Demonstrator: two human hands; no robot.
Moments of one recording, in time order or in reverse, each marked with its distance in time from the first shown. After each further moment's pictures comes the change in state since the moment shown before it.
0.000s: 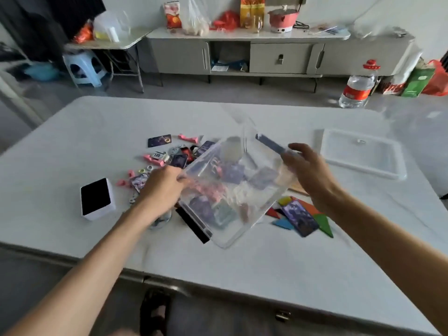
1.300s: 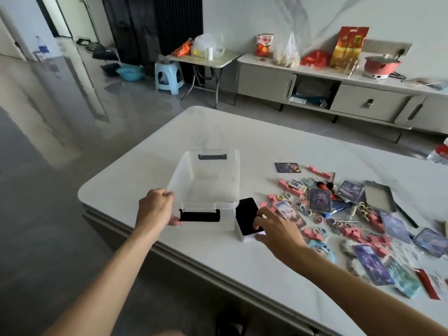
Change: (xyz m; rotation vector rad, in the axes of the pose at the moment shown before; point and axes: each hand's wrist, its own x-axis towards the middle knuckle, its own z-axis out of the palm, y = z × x) left_hand -0.008 -0.389 -0.175 -0.634 0.310 -0.677; right_hand -0.055 -0.072 0.429 -1.034 -0.468 -0.635
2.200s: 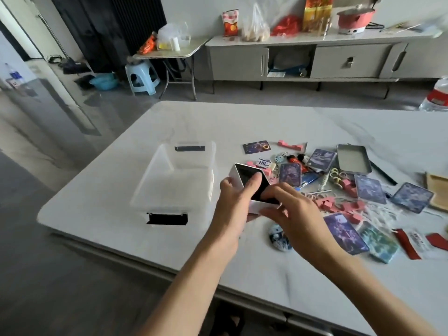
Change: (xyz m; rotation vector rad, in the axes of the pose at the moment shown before) left_hand -0.151 0.076 0.177 -0.307 -0.502 0.062; right_hand -0.079 0.067 -0.044 0.615 0.474 0.021
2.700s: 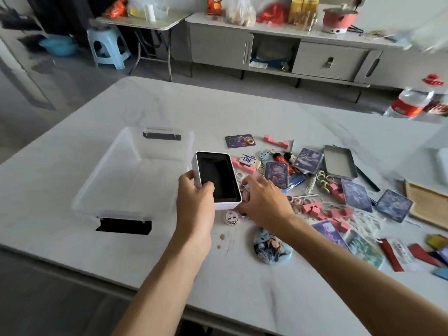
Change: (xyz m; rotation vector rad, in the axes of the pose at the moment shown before) left_hand 0.064 -0.023 -0.016 -0.066 0.334 0.044; right_hand 0.071 0.057 0.054 -0.495 -0.324 0.347
